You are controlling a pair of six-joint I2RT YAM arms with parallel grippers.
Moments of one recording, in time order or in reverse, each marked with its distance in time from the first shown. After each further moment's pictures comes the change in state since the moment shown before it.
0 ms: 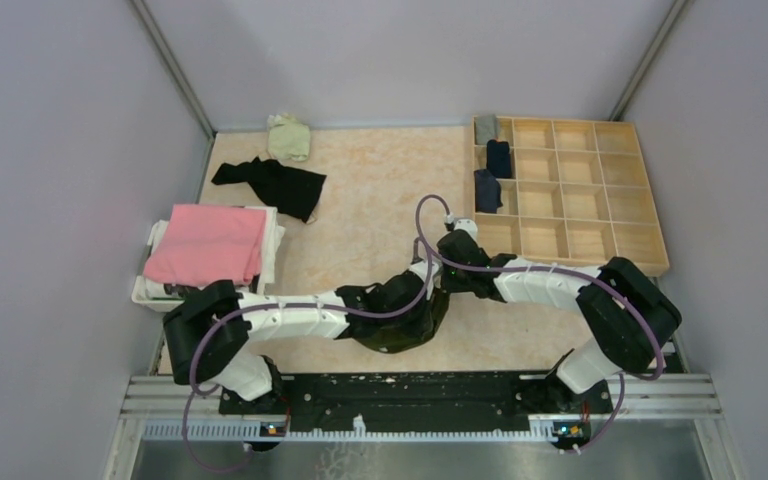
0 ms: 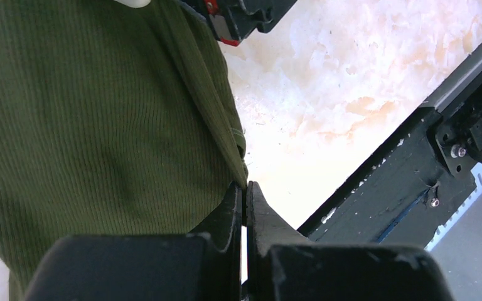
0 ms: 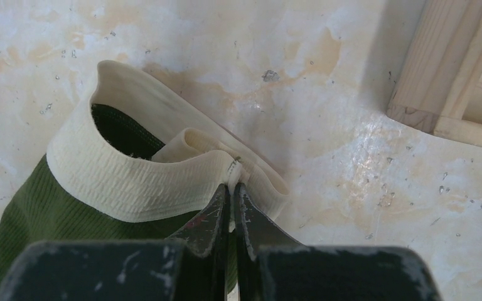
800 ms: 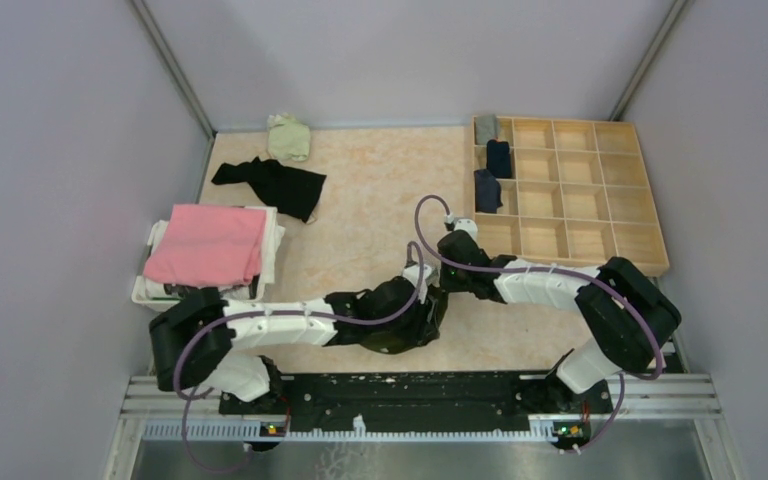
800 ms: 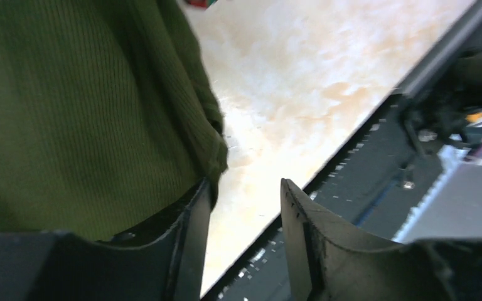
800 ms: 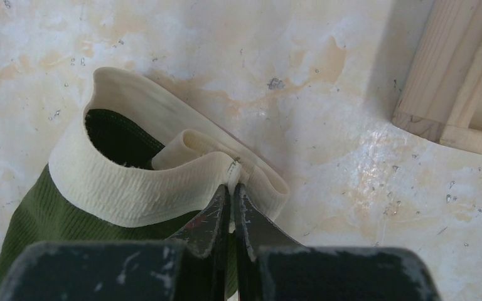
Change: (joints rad) left arm -0.018 -0.019 -0.077 0.091 0.027 -0.051; right arm 0.000 0.002 -0.014 0.042 -0.001 0.007
